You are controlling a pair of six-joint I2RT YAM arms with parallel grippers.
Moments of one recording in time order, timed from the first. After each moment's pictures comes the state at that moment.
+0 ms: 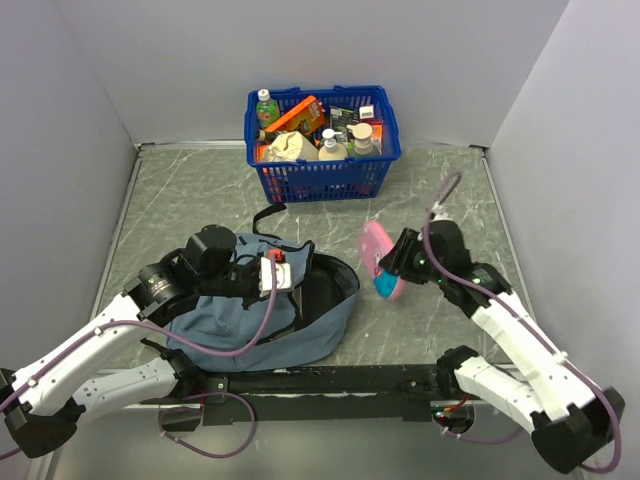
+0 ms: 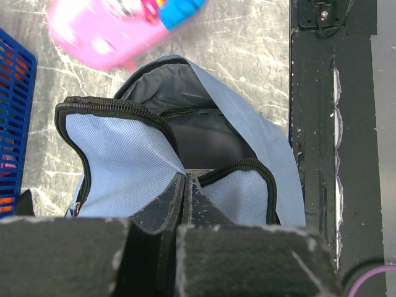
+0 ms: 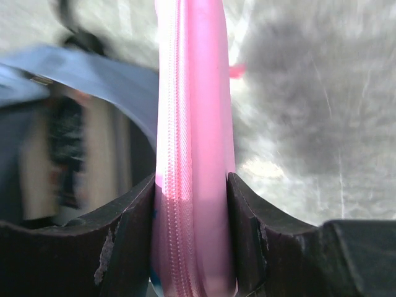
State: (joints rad) left arm -0.83 0.89 1.00 -0.65 0.47 0.51; right arm 0.47 0.88 0.79 -0.64 0.01 0.72
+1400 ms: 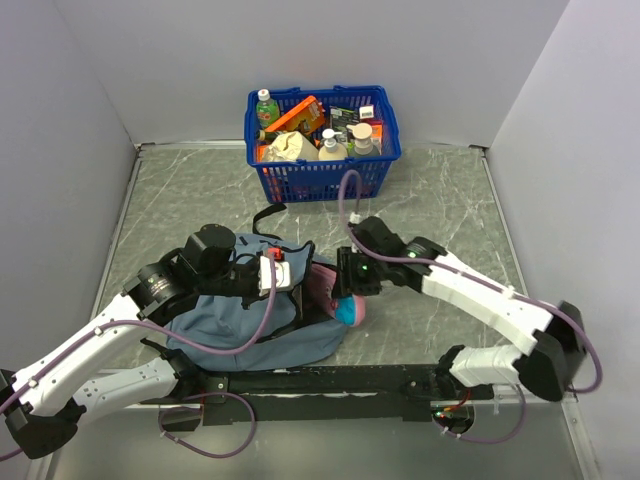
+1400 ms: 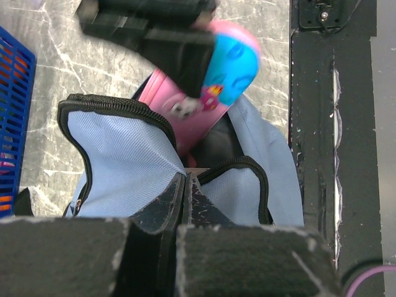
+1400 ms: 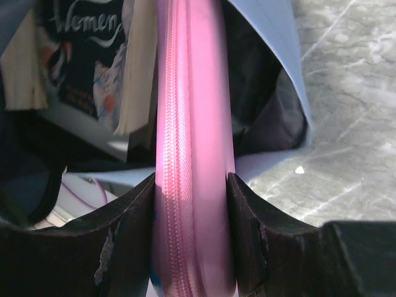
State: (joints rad) left arm -0.82 0.89 1.00 -0.66 0.48 0.51; right arm 0.81 1.23 1.03 -0.77 -0.11 0.71
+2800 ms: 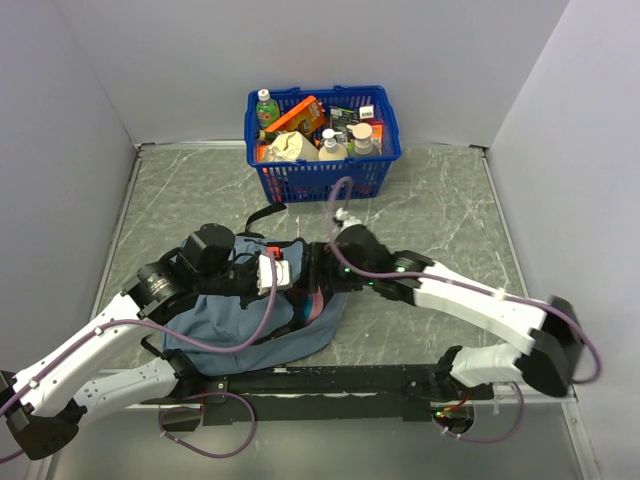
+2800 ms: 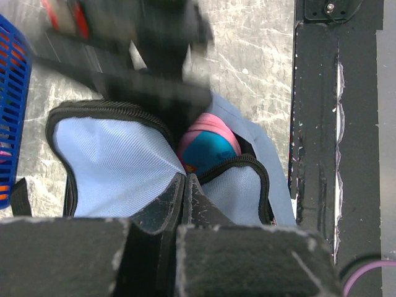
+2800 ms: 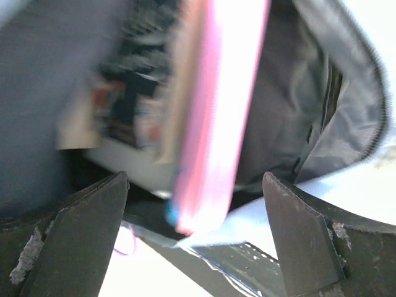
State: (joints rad) left arm -0.80 0.89 1.00 -0.68 0.48 0.51; right arm 0.93 1.32 0.97 -0.44 0.00 0.82
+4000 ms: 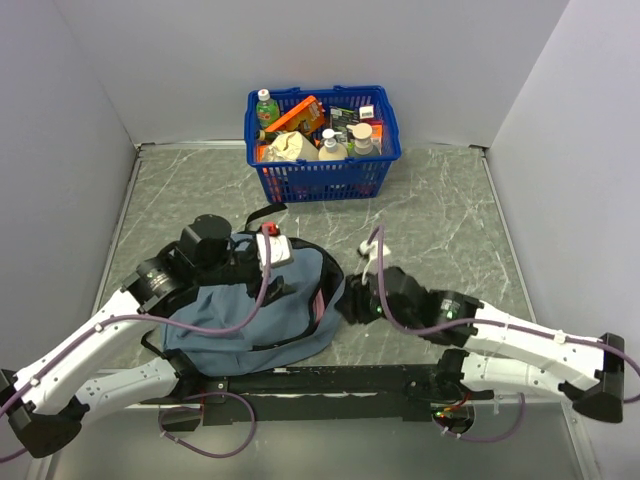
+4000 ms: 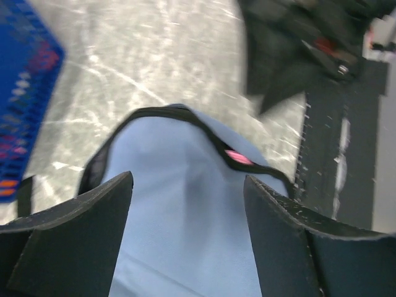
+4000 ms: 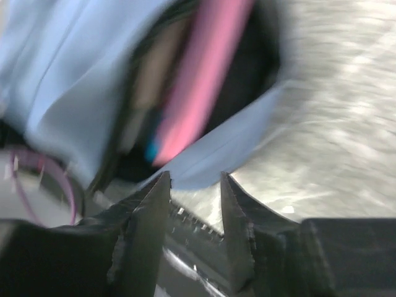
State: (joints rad) left arm -0.79 0.91 1.03 -0.57 0.44 0.34; right arm 1.08 0.88 0.77 -0.52 0.25 0.66
